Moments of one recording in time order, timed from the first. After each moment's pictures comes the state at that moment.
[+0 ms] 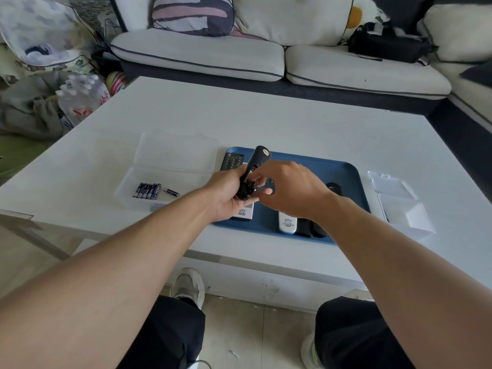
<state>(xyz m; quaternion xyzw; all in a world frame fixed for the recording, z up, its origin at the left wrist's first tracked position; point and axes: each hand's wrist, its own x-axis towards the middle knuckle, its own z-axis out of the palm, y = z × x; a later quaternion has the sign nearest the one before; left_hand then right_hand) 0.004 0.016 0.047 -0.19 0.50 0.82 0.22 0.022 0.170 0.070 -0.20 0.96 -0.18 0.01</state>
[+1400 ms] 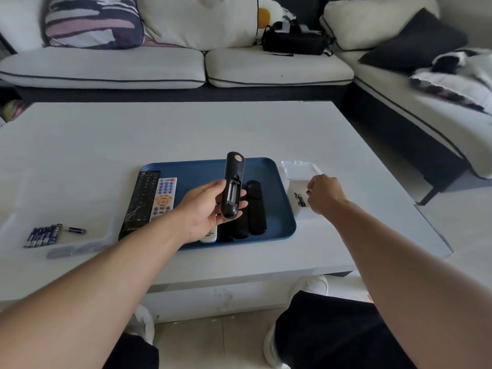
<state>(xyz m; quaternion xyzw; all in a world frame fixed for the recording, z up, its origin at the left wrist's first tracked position) 0.009 0.133 0.029 -0.07 0.58 0.75 0.31 0.038 0.399 0.008 0.28 0.95 -0.16 0.02</state>
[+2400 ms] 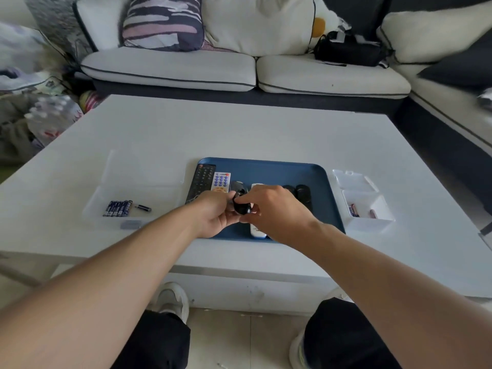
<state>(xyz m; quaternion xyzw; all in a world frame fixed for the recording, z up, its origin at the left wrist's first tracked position) 0.008 0.047 0.031 -0.20 0.60 0.73 0.27 0.057 0.198 0.055 -0.21 0.96 -0.18 -0.03</state>
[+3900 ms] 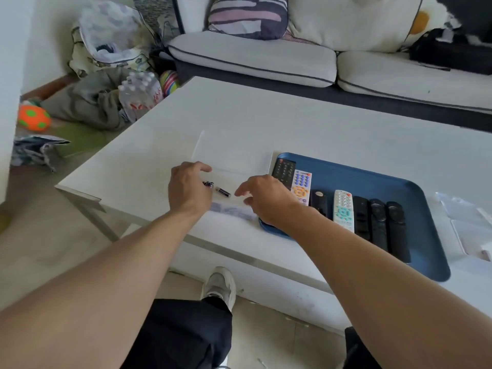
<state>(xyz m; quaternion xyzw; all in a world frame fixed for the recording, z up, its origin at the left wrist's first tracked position) -0.005 -0.147 -0.009 -0.15 0.93 0.29 -0.16 -0.018 0.032 0.022 -0.25 0.95 -0.15 0.09</state>
